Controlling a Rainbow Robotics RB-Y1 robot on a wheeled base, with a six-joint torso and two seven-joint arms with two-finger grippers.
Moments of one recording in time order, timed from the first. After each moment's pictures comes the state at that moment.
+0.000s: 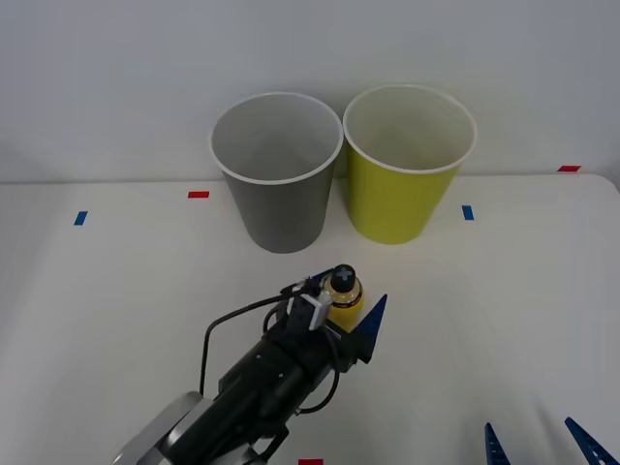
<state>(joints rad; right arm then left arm) 0.97 -0.35 0.19 -1.97 -0.03 -0.45 1.38 0.05 0.27 -0.68 -1.76 0.04 -0.02 -1.42</state>
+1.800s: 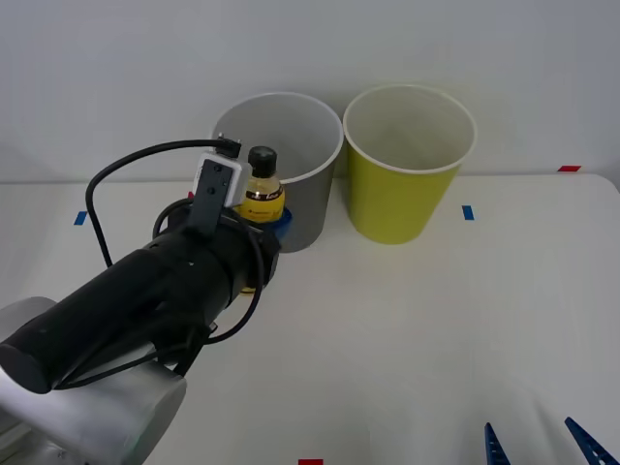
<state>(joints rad) 0.97 -0.35 0.19 -1.97 -0.03 -0.45 1.38 -0.03 0.26 -0.41 -2.50 0.01 1.09 -1.44</state>
